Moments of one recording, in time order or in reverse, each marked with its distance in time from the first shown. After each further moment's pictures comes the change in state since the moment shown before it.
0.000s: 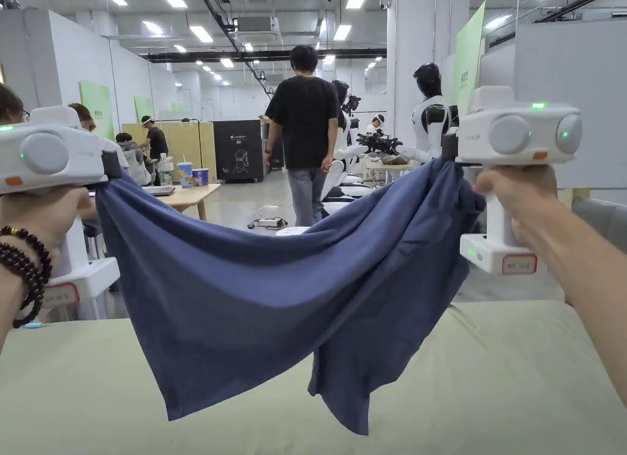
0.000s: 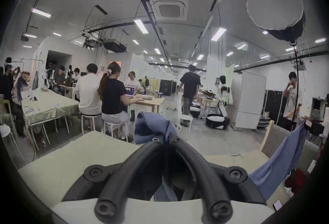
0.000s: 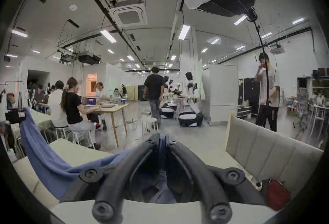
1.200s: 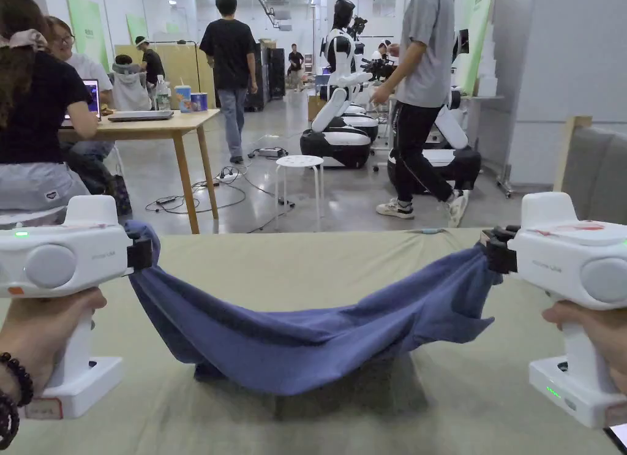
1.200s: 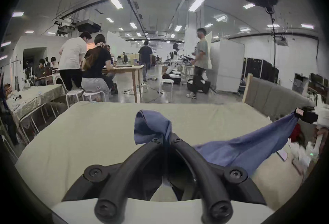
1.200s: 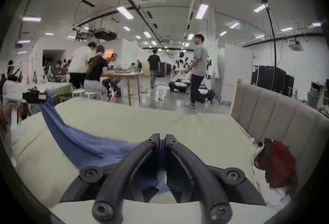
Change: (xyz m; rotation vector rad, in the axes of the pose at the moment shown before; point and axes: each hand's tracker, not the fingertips) left arm -0.021 -0.197 0.109 -0.259 -0.198 -0.131; right arm 0.048 -0.219 0.156 -0.227 0.157 0.108
